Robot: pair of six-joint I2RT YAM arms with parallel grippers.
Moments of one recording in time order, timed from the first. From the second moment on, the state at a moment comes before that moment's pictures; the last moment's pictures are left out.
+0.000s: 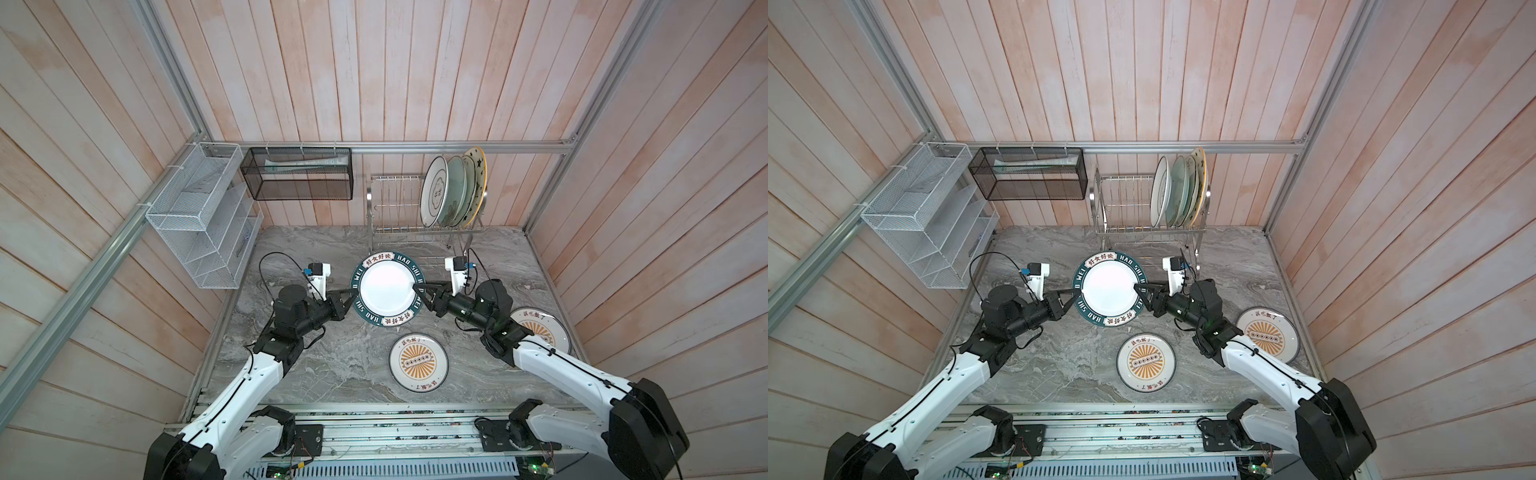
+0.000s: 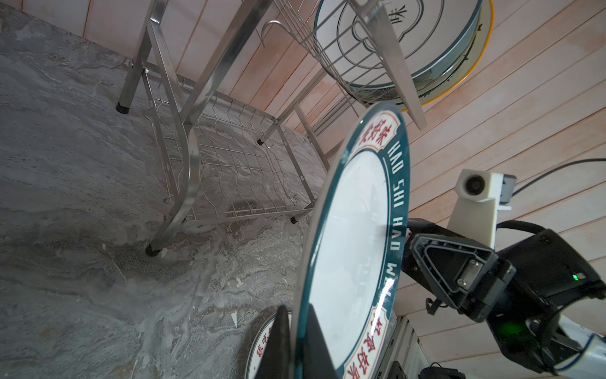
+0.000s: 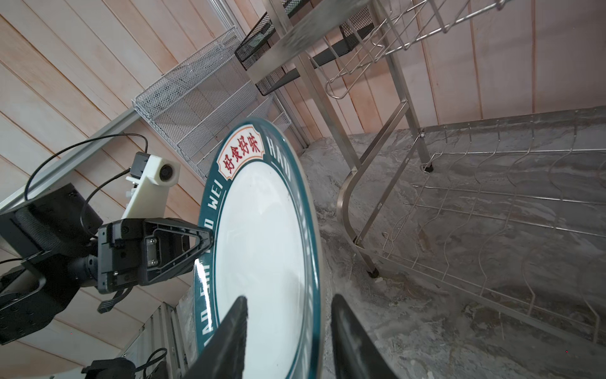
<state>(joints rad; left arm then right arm) -0.32 0.99 0.60 0.15 0.52 -0.64 0.58 1.17 0.64 0.45 -0.40 0.56</state>
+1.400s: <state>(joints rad) -0.36 1.02 0.64 0.15 0.51 -0.57 0.56 1.25 0.66 0.44 -0.58 0.65</state>
